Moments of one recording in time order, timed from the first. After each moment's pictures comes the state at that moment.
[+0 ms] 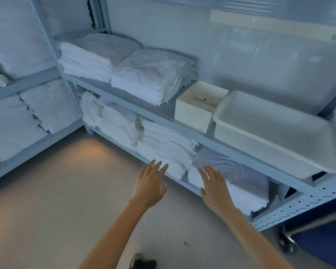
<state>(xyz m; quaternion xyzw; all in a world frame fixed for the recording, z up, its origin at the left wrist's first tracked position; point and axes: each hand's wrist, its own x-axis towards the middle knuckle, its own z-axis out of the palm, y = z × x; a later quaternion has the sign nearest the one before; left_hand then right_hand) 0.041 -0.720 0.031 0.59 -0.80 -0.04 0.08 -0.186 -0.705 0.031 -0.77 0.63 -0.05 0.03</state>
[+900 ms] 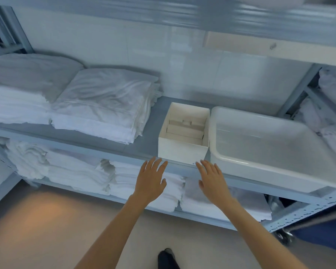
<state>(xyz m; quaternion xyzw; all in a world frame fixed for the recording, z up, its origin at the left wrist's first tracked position) 0.052 -1.048 0.029 0.43 -0.90 -0.04 0.08 -0.157 -0.958 0.042 -0.66 0.75 -0.04 -0.01</state>
